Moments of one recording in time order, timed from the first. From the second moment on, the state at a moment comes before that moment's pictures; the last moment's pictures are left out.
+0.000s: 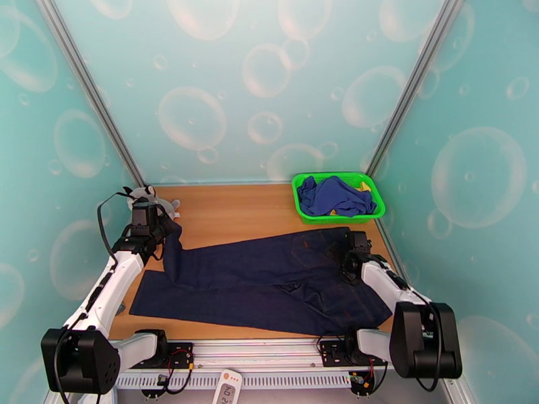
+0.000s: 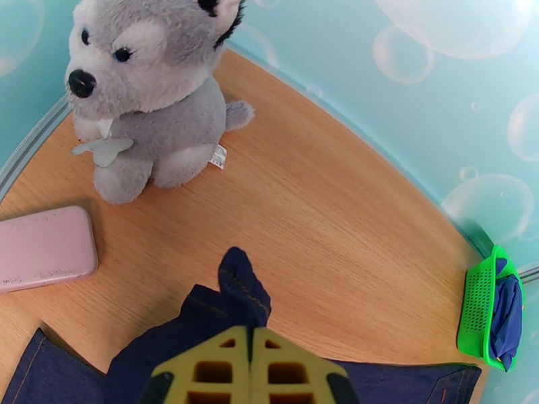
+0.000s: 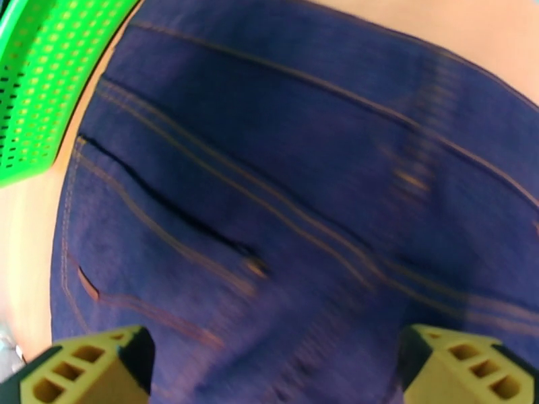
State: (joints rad) left arm -0.05 1.22 0.98 -0.43 -0.13 -0.55; right arm -0.07 1.18 0.58 -0.48 0.03 0.83
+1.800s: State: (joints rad) left arm -0.09 1.28 0.99 -0.42 -0.11 -0.55; right arm -0.32 1.52 1.01 -0.43 -0.09 0.55
